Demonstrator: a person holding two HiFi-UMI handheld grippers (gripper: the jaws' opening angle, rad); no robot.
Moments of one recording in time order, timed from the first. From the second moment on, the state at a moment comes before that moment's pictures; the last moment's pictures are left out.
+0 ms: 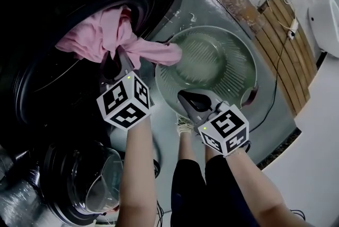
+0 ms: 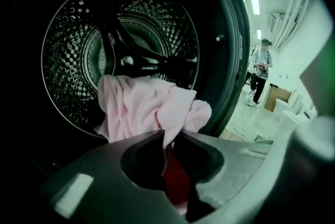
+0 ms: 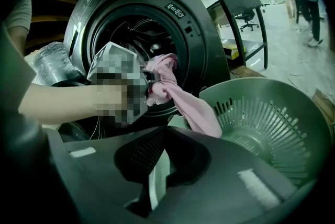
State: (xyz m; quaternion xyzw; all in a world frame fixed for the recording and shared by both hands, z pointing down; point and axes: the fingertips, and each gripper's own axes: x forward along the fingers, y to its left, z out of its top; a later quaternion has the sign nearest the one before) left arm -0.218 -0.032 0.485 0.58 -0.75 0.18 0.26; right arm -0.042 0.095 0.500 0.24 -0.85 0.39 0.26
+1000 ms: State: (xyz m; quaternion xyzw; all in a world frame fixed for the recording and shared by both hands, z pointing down) left arm -0.311 -0.081 0.430 0.50 -0.83 0.16 0.17; right arm -0.051 0.095 0.491 0.23 -0.86 0.38 0.25
